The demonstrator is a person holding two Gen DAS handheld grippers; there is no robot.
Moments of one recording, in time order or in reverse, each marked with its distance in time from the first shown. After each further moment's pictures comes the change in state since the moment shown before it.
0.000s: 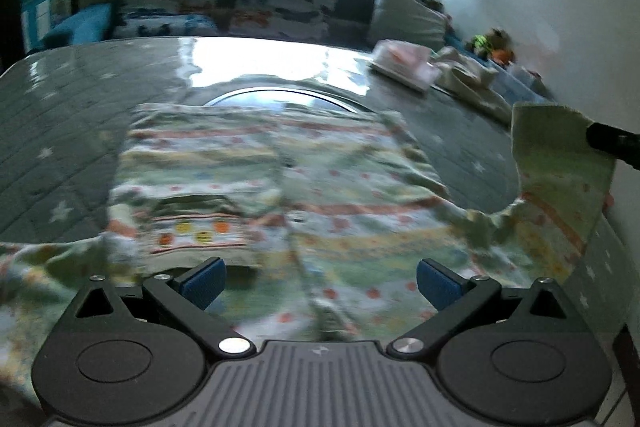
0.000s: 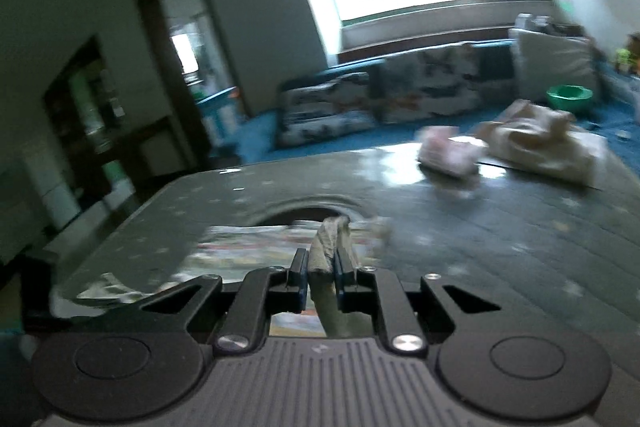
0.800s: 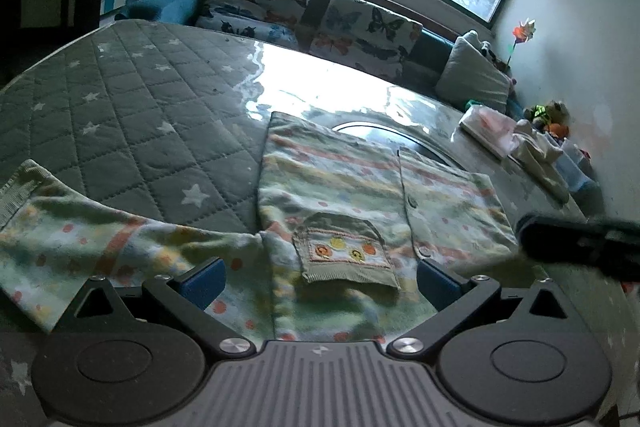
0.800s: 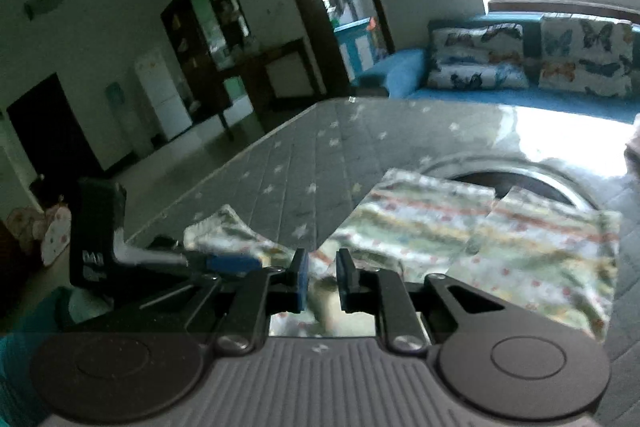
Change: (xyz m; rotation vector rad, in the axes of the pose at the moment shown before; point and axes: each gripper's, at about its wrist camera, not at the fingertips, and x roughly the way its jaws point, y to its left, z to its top) left arm -0.037 0.087 -0.006 -0.209 -0.091 0.090; right arm 0.112 0.135 -0.019 -0.180 0.214 0.333
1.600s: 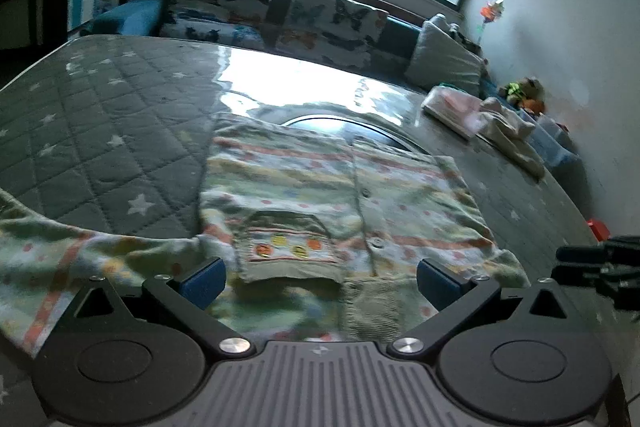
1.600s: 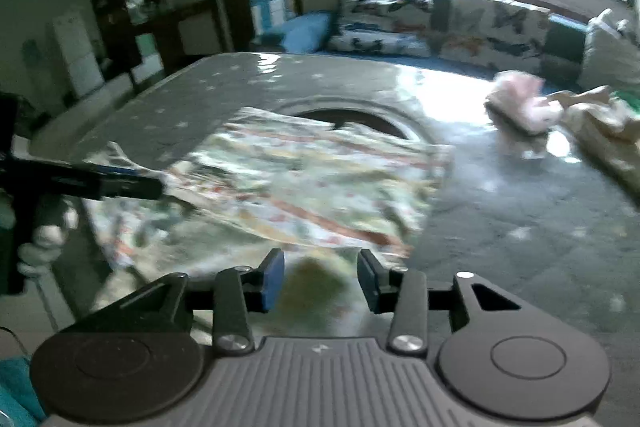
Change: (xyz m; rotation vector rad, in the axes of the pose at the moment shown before) left arm 0.006 -0.043 -0.003 0.102 0.026 -0.067; right arm -0.089 -0.079 -0.044 -0.032 0.116 -0.347
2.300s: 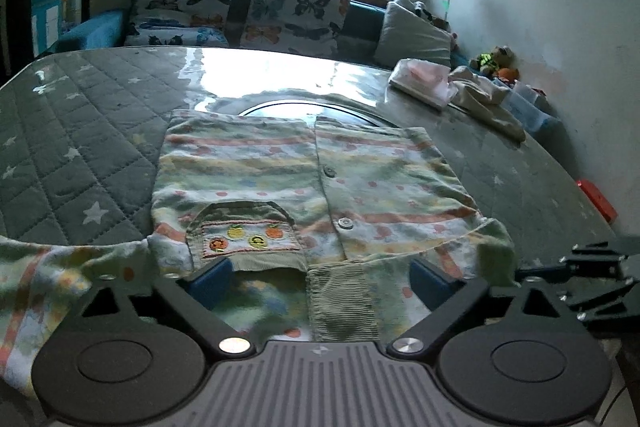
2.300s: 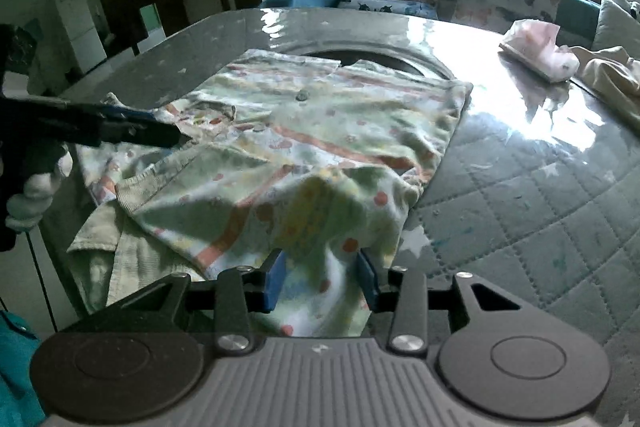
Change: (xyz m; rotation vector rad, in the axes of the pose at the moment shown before) left arm 0.022 -0.019 -0.010 0.122 0.025 -0.058; right arm 0.036 0.008 -0.039 0.006 0.077 0.063
